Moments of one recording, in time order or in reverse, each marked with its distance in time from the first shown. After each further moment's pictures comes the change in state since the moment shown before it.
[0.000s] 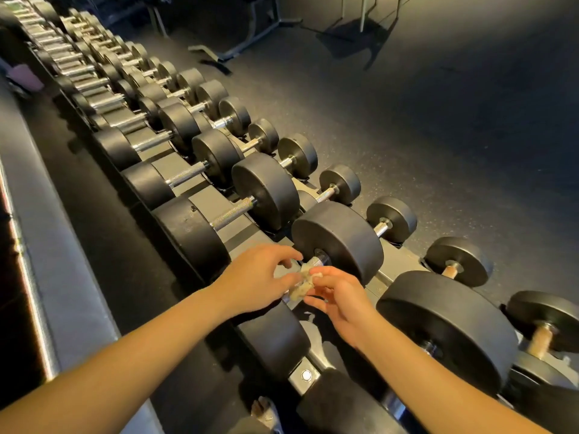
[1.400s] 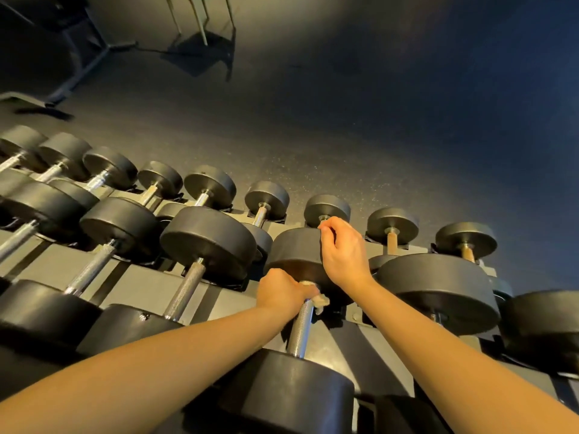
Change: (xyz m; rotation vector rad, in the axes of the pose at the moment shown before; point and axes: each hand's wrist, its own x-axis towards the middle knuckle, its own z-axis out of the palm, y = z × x) left_hand 0.121 -0.015 0.048 -0.327 -0.235 -0.255; right_hand 0.070 -0.059 0.011 -0.801 0.811 -0.703
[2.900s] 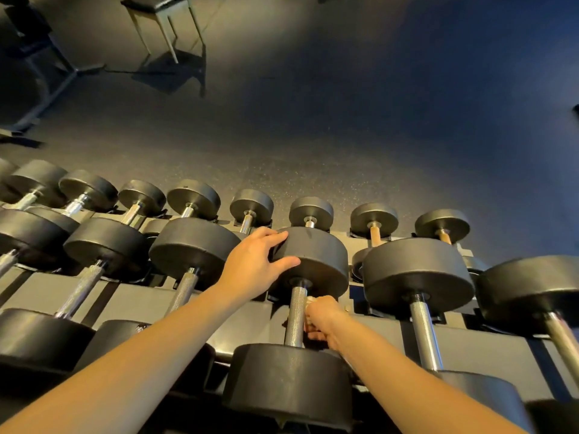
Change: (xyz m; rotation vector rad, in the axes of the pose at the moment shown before) left_hand 0.018 0.009 -0.066 0.372 0.123 0.780; right_hand -0.085 0.009 0.030 0.359 -0.380 1.064
